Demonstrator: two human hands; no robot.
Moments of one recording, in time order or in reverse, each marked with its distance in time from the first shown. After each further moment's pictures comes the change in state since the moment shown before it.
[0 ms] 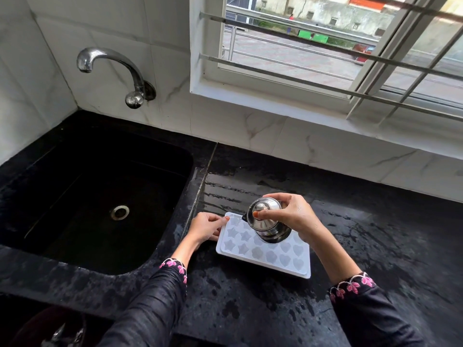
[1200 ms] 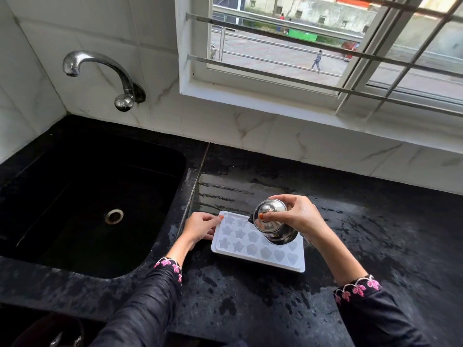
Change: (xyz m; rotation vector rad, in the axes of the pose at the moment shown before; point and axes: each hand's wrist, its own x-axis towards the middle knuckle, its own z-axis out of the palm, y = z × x) left_hand 0.000 0.000 0.000 0.036 0.018 0.009; right_hand -0.021 0.009 -0.020 -0.059 0.069 0.000
